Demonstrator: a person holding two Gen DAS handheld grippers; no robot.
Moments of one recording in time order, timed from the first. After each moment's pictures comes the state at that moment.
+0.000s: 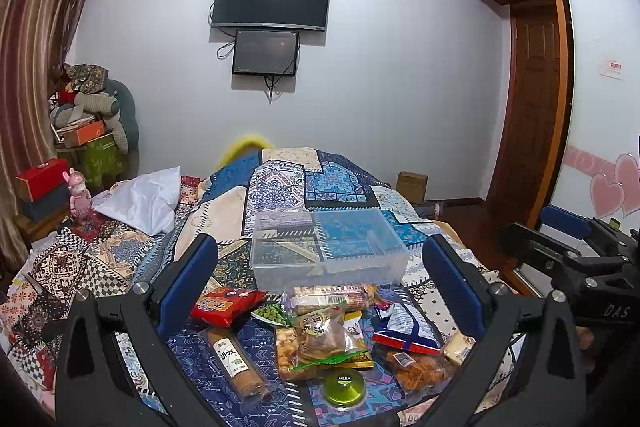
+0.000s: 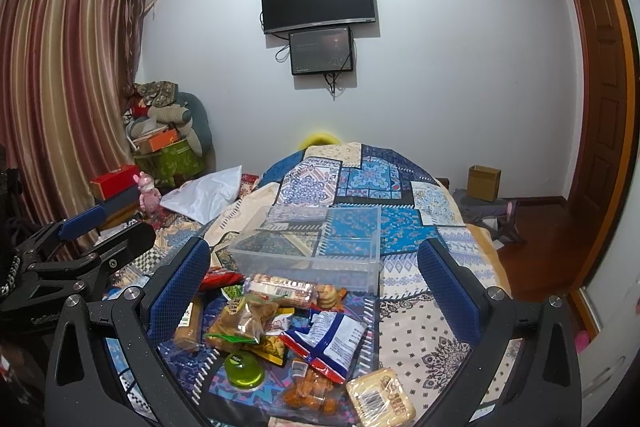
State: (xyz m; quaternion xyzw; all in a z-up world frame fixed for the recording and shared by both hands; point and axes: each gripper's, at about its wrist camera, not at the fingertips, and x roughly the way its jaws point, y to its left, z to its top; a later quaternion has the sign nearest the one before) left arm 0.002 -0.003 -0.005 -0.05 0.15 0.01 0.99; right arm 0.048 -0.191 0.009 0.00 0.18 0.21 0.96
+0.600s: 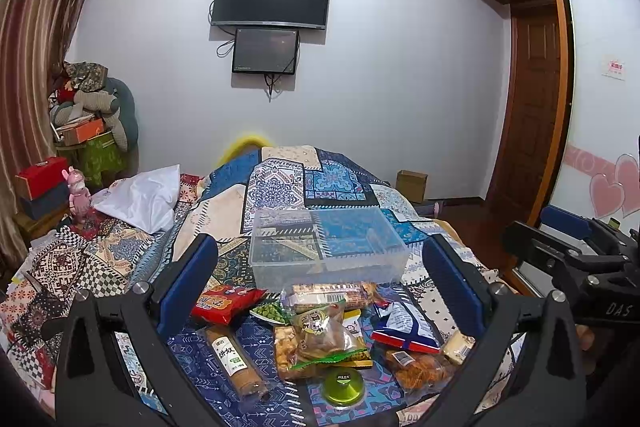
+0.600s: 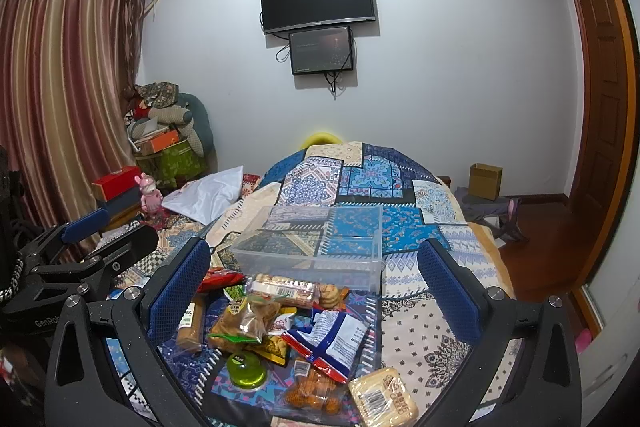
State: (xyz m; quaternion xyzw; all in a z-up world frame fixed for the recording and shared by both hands) left arm 0.002 -0.004 -0.006 -0.05 0.16 0.01 0.99; right arm 0.048 -0.190 0.010 0.01 0.18 0.21 0.96
